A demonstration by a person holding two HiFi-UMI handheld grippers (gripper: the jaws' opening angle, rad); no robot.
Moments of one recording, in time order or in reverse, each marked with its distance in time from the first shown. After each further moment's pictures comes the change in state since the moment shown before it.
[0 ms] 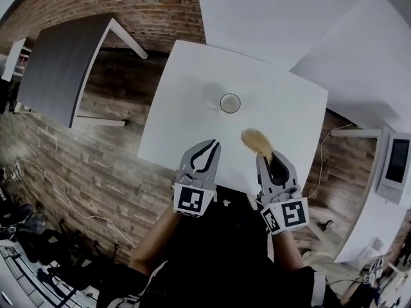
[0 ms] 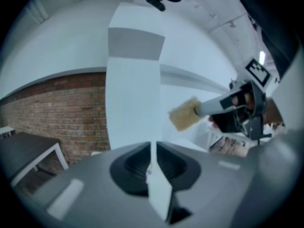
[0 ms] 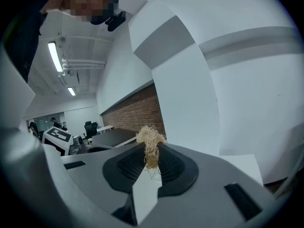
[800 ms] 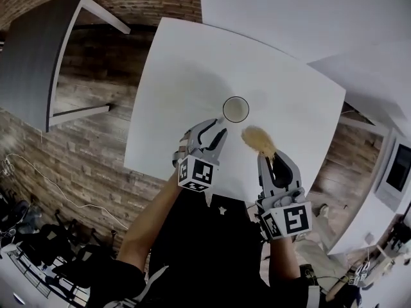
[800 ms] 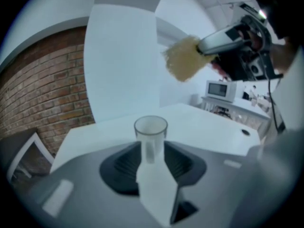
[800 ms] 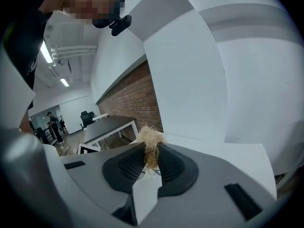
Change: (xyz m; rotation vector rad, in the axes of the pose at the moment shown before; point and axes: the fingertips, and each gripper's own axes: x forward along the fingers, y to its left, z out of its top) left arm 0.122 0.028 -0.165 0.076 0.304 -0.197; right arm 0.092 -0.033 -0.054 0.020 0.176 -0.032
